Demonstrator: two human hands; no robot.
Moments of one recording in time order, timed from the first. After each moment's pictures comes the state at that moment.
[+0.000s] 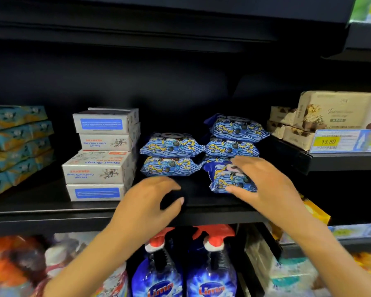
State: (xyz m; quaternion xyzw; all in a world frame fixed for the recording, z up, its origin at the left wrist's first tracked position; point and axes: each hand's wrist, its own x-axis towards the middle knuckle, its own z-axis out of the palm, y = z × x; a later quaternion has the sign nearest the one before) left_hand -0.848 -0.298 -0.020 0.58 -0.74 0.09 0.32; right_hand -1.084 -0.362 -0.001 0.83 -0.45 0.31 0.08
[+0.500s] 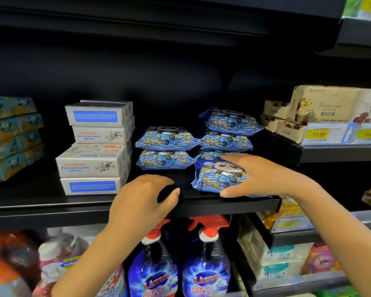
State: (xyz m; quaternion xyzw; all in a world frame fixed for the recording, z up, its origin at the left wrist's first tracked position) left_hand -0.850 -0.298 -0.030 0.61 -0.70 0.10 0.35; right_hand -1.086 -0.383 0.028 0.87 -0.47 0.11 -0.07
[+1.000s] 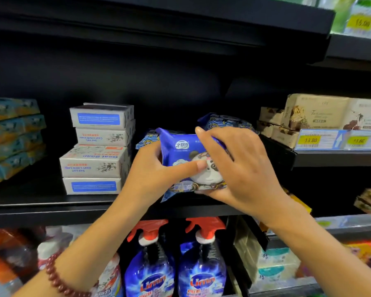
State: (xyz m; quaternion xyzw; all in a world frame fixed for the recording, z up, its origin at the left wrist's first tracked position) left_hand -0.873 -0.293 0.024 0.37 -0.66 -0.25 0.61; right_hand -1.049 -0.329 0.035 0.82 -0.23 0.38 0.36
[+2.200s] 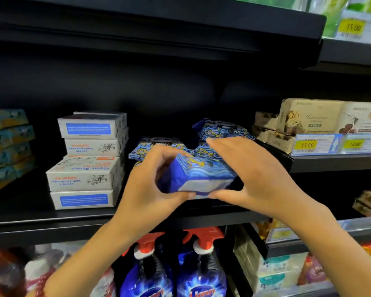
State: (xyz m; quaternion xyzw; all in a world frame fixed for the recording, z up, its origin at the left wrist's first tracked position) left_hand -0.873 -0.304 0.006 0.31 -0.72 -0.11 0.61; right_hand -1.077 -0.335 0.044 0.87 -0.29 0.30 0.25
